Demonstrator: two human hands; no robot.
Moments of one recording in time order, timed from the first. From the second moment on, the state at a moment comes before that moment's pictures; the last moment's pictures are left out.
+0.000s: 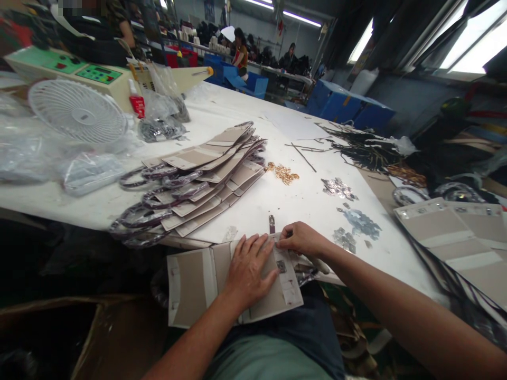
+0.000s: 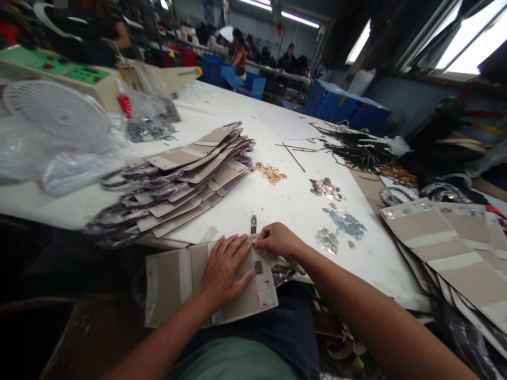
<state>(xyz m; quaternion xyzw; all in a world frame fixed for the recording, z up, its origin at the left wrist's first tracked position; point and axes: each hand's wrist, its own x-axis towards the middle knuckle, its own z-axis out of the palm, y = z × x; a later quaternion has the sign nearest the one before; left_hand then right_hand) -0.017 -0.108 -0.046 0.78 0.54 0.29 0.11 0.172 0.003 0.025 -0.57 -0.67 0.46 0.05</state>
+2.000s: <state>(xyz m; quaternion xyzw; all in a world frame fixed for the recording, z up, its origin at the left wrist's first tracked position) -0.013 -0.055 -0.037 0.75 0.56 0.32 0.15 0.164 0.010 0.017 -0.35 -0.26 0.52 0.74</state>
